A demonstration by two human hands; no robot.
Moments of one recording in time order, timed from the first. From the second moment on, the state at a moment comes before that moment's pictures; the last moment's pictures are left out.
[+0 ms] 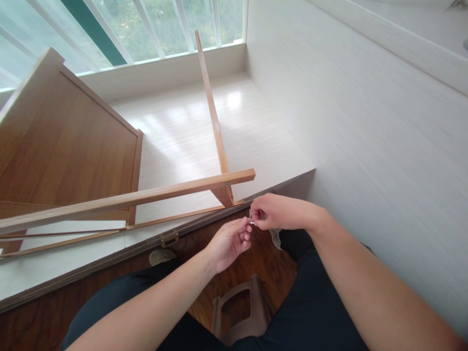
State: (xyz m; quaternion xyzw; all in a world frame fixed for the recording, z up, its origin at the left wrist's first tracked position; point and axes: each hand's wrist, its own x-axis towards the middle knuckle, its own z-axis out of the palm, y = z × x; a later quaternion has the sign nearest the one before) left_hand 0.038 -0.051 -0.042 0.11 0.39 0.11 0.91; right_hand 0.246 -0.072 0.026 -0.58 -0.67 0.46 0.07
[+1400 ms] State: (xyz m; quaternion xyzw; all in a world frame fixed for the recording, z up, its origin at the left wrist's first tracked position) left_hand 0.029 -0.053 -0.058 0.31 0.42 0.17 0.84; right_hand 0.228 -0.055 0.007 -0.51 -0.65 0.56 0.04
